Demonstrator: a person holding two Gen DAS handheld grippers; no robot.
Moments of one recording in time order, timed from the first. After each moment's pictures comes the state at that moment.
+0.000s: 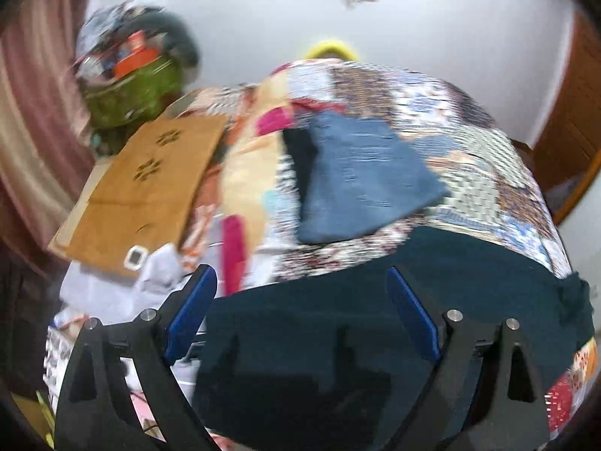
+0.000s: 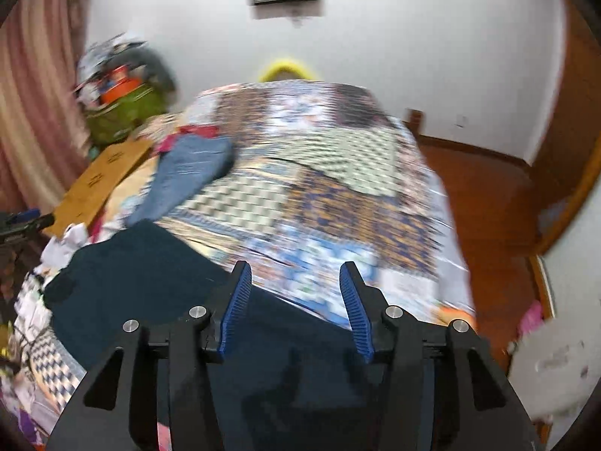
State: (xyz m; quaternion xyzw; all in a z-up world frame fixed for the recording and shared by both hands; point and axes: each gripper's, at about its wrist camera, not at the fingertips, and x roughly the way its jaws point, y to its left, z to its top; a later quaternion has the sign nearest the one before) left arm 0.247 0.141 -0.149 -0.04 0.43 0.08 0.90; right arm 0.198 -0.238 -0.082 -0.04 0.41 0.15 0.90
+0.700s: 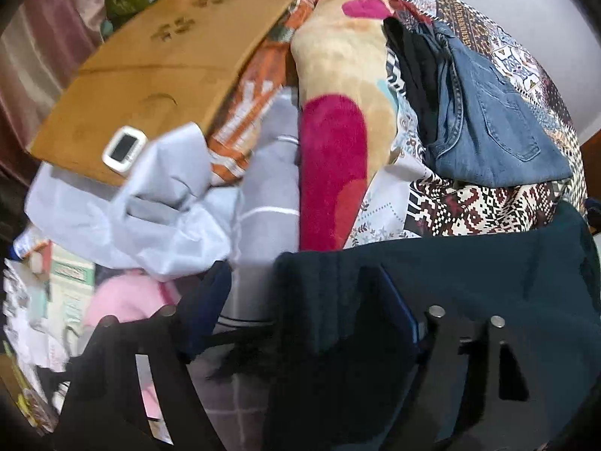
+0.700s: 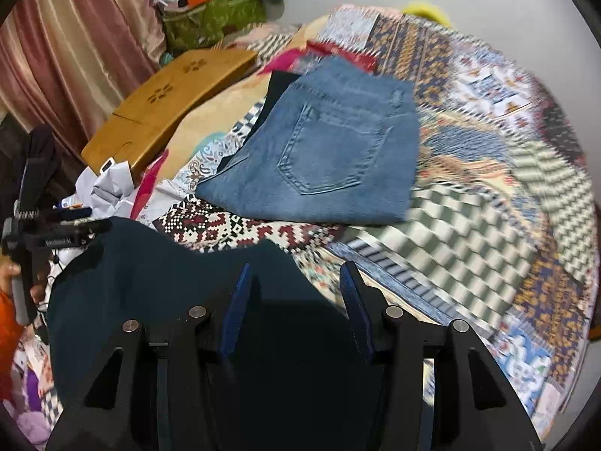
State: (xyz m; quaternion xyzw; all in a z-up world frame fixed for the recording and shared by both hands) left arm 0.280 0.265 -0.302 -0.16 0.55 0.10 0.81; right arm 0.312 -0.014 -0.190 -0.11 0.52 0.30 0.79
